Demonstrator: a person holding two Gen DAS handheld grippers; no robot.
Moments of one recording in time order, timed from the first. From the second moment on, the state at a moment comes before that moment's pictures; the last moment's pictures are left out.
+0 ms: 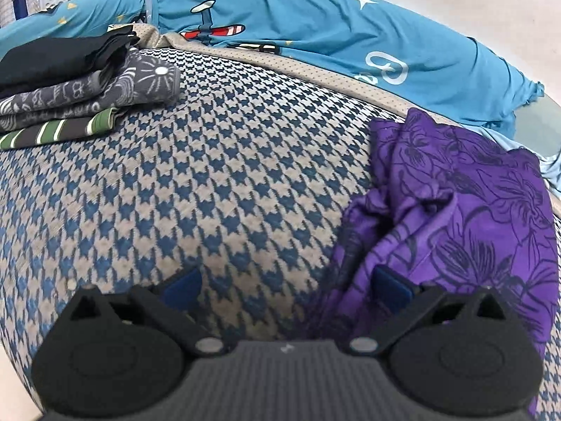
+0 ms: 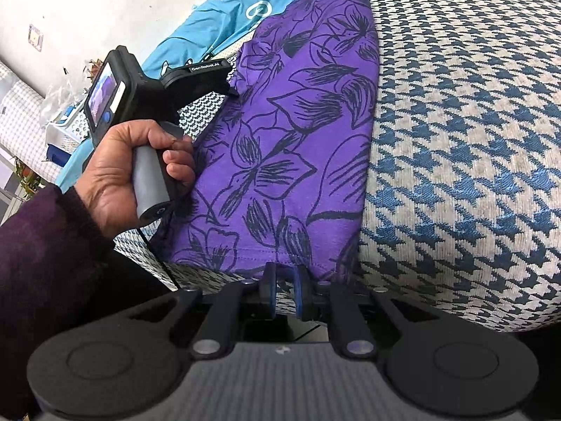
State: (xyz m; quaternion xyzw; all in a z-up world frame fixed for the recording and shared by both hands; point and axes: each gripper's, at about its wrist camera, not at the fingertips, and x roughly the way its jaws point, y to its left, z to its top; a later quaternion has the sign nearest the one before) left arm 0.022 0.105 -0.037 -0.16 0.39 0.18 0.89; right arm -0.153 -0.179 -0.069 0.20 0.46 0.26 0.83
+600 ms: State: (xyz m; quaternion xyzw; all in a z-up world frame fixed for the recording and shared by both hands) left arm 0.037 0.075 0.013 -0.09 0.33 0.13 0.93; right arm -0.156 -0.180 -0.069 0.20 0.45 0.25 0.83
